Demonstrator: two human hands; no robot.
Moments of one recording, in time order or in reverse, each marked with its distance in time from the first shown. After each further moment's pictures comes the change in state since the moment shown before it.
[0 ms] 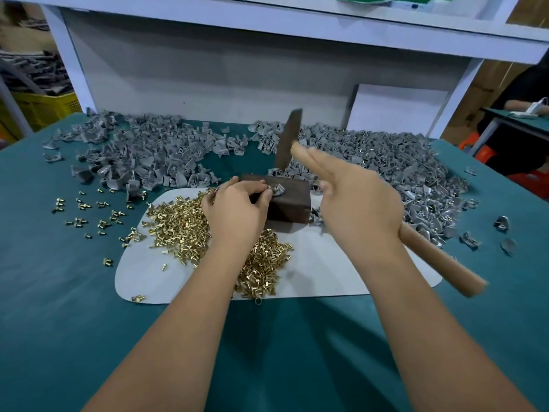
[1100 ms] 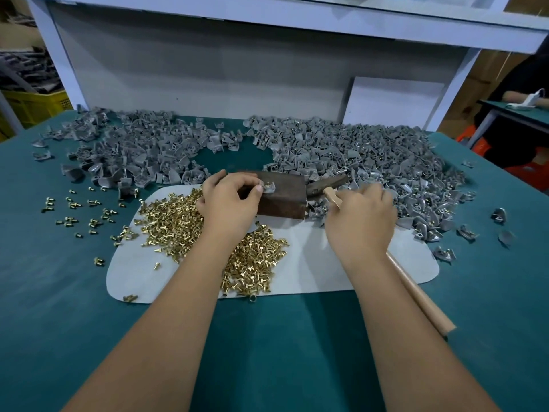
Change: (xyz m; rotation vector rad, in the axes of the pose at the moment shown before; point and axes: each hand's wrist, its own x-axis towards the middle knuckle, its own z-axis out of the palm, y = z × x) left_hand -0.001 -0.001 -0.008 -0.207 -0.111 -0.050; right_hand -0.013 0.035 0.041 -0.122 -0.107 0.220
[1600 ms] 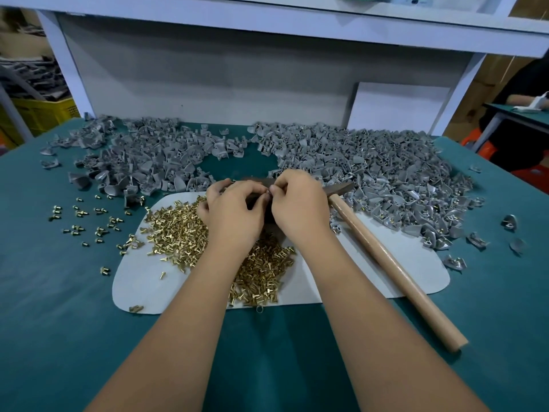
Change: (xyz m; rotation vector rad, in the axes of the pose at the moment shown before) left_hand -0.002 -0.002 0.001 0.139 0.081 0.038; right_hand 0.018 -0.078 0.020 0.484 -0.146 -0.174
